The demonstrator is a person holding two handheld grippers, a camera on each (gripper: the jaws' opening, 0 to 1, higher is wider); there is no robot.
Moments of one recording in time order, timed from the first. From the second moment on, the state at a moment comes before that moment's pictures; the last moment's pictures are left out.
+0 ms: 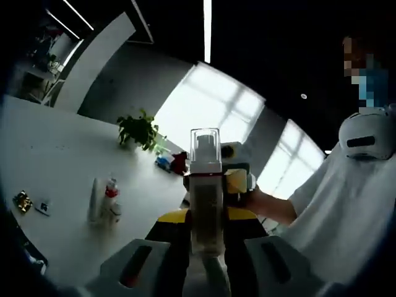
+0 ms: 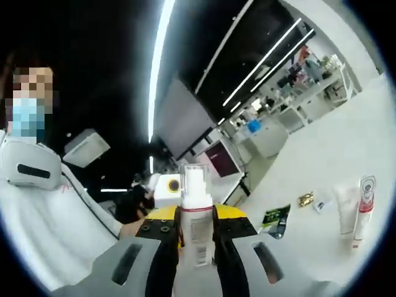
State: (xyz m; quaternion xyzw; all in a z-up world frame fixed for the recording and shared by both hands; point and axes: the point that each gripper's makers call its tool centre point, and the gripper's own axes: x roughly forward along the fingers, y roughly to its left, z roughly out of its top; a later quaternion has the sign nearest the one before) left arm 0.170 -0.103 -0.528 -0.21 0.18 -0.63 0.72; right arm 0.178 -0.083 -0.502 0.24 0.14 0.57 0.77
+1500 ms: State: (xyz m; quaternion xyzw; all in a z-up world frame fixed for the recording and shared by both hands) left arm 0.187 -0.140 -0.532 -0.02 0.13 -0.60 0.79; right arm 0.165 -0.124 -0.564 0.06 0.12 0.69 0.71
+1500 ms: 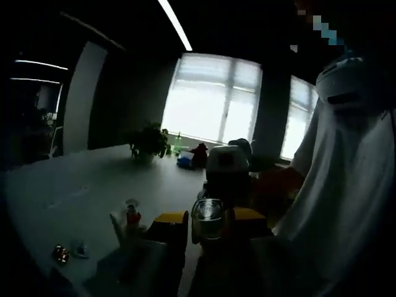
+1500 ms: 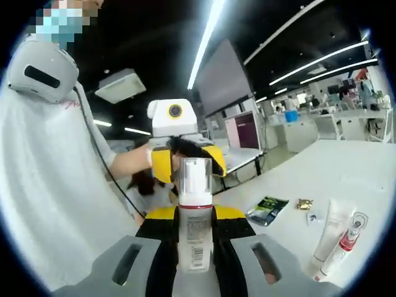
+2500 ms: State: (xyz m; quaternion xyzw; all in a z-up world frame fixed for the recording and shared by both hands) left arm 0.217 -0.179 -0.641 0.21 0.24 -0.56 0.76; right arm 0.213 -0.147 -0.682 -0.12 0.17 0.64 0.74
